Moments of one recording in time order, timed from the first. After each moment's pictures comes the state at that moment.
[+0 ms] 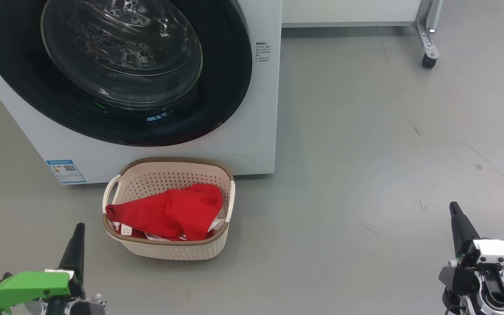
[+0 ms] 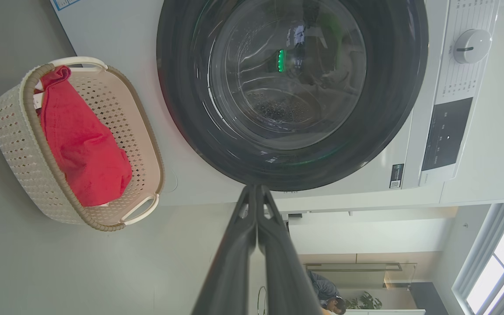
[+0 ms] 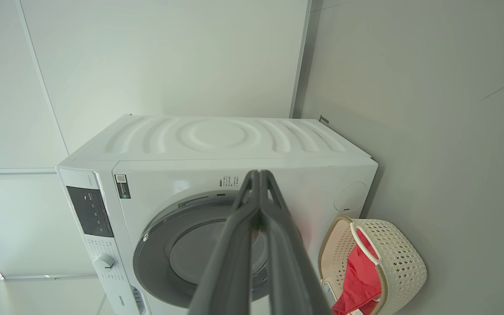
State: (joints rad) left arm -0.06 0.03 0.08 0.28 -1.60 -0.12 0.11; right arm -0.06 -0.05 -0.12 0.27 1.61 0.12 0.09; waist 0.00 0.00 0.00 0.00
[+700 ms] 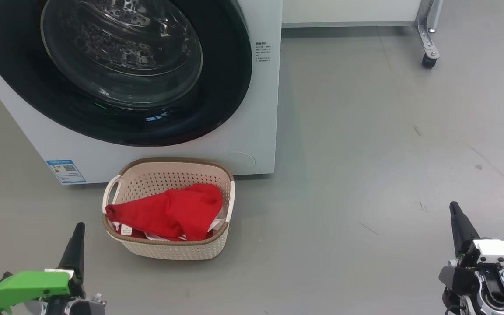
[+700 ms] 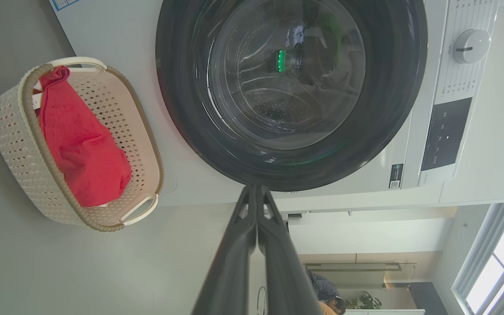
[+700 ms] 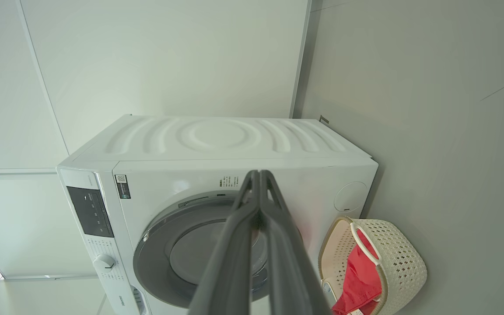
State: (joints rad) left arm -0.06 0.03 0.08 0.28 -1.60 -0.12 0.11; right arm -0.06 -0.05 -0.12 0.27 1.61 0.12 0.09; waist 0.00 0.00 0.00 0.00
